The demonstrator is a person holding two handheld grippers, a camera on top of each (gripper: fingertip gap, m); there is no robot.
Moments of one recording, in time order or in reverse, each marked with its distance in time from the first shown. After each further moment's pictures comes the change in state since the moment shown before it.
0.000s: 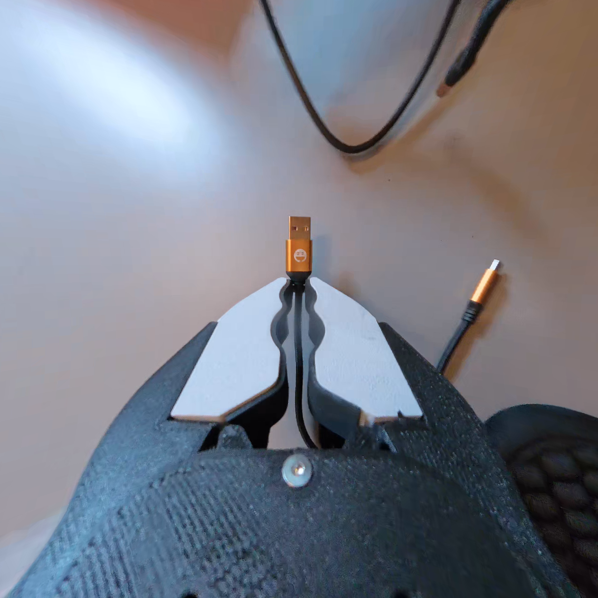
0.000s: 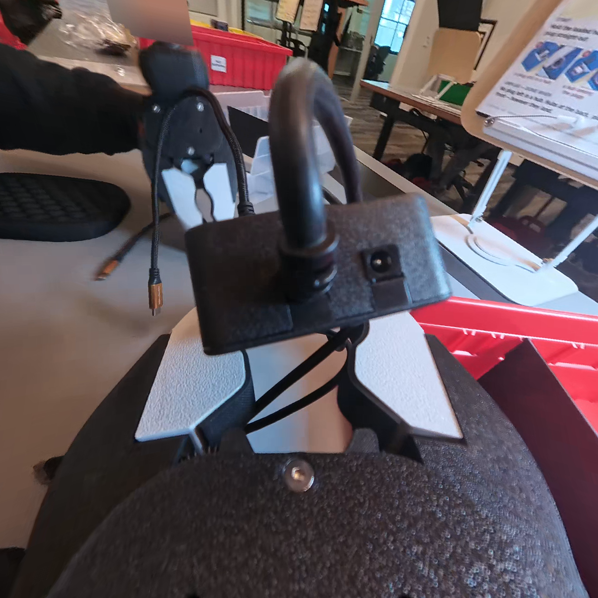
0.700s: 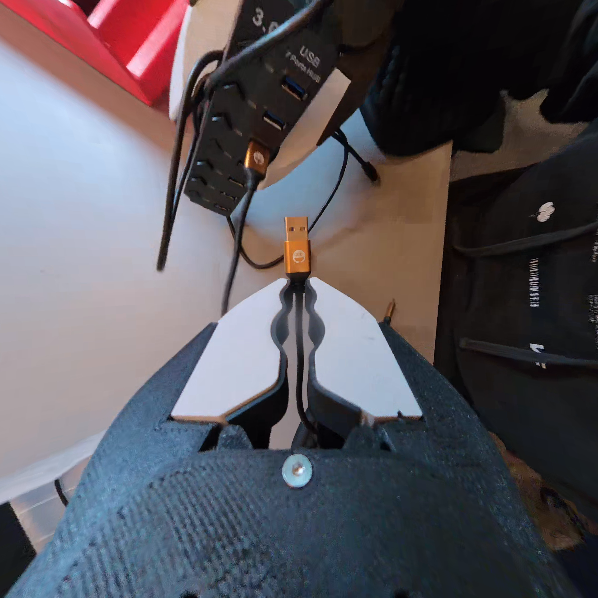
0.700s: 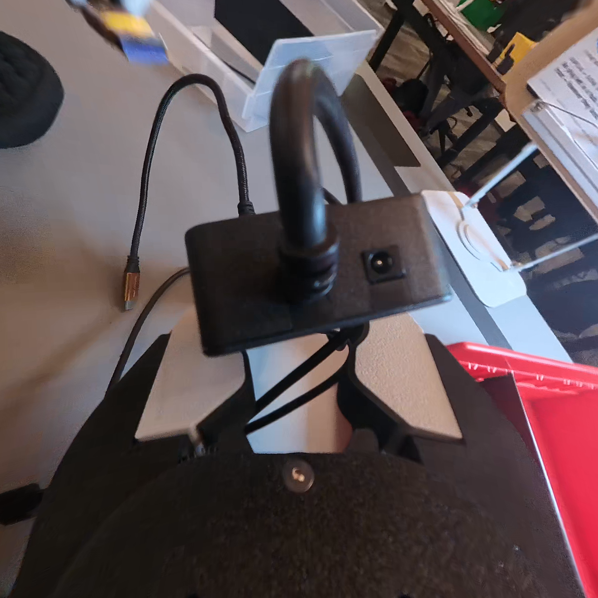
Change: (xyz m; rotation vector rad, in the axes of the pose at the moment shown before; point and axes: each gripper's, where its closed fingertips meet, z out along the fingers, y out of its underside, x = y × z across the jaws) left arm 0.049 -0.104 -0.086 -0.040 0.139 -0.187; right arm -0.028 0.008 0.038 -0.308 0.084 -0.250
